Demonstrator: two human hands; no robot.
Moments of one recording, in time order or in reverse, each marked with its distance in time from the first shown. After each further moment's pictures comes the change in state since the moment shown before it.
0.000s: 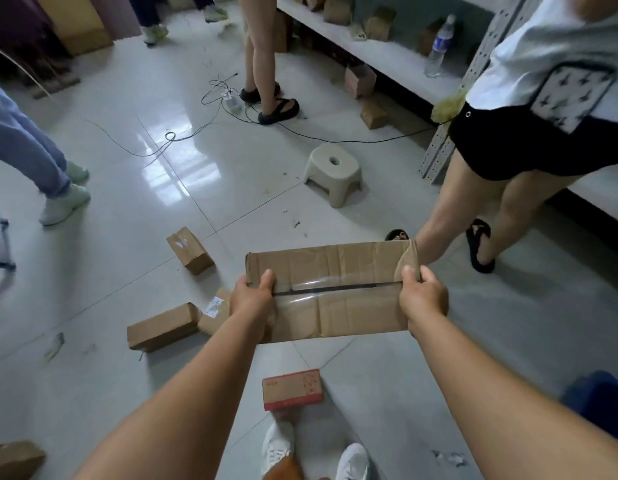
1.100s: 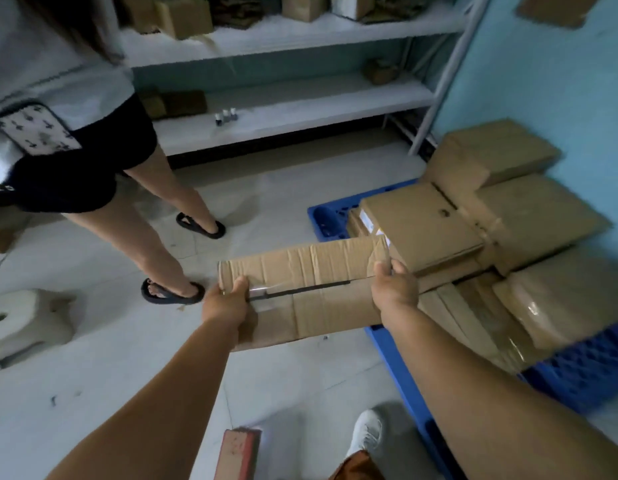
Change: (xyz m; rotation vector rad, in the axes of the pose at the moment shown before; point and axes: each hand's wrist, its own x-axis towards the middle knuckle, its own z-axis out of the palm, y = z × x) left_hand -0.228 -0.033 0.168 0.726 -0.928 0.518; right_hand -0.180 0.197 -0.240 0.358 0.872 0.557
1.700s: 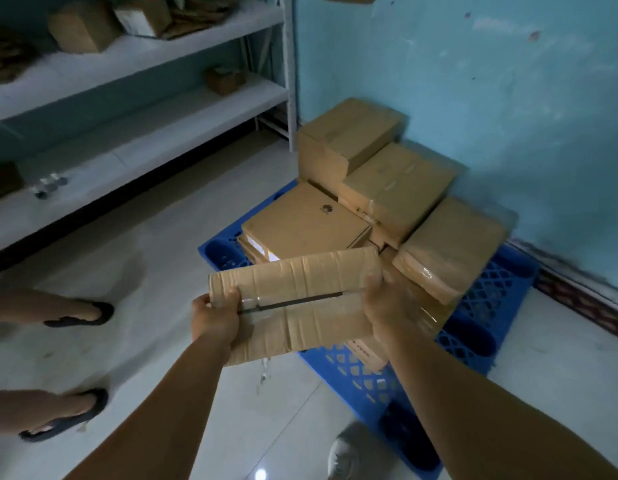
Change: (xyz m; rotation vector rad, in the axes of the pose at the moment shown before) left_hand -0.039 0.075 0.264 0.261 -0.218 0.113; right_hand 0.148 0.112 -0.165 0.104 0.199 0.233
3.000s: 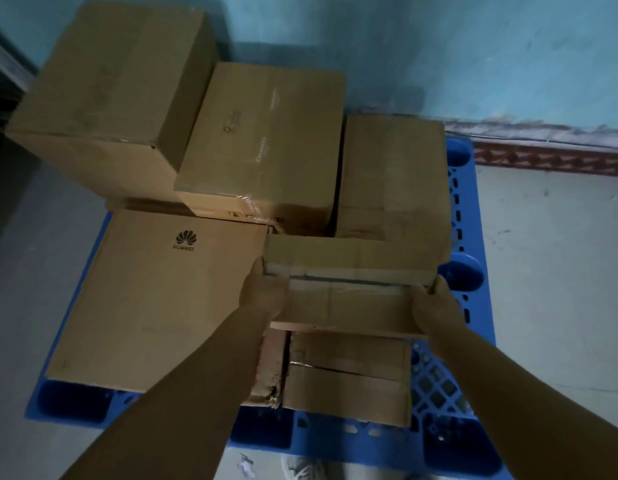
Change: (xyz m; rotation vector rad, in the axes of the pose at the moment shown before) left_hand 0.227 0.057 0.466 0.704 -0.763 0.369; right_hand 0.318 0.193 0.030 0.353 0.319 0.678
